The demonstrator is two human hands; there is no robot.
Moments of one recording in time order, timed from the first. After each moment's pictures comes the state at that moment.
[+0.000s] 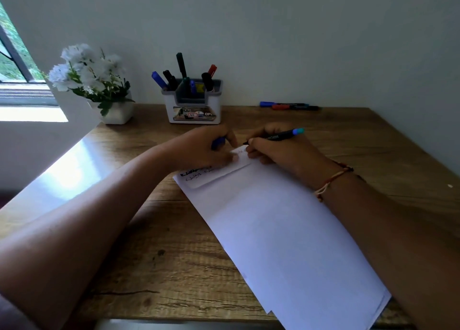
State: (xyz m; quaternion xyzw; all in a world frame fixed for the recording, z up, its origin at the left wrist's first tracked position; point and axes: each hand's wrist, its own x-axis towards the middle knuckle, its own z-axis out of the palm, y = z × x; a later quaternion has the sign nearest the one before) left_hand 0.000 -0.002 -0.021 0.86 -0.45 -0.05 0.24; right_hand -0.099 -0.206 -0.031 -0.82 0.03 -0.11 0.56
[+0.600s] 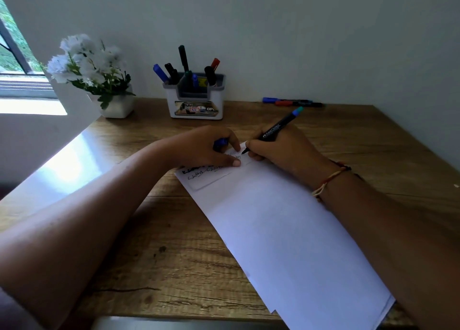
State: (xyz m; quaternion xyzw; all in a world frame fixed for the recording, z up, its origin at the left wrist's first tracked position) left_hand 0.007 -0.003 -0.026 0.86 -0.44 -0.11 0.22; right_hand -0.094 -0.197 -0.030 -0.90 0.04 -0.13 0.42
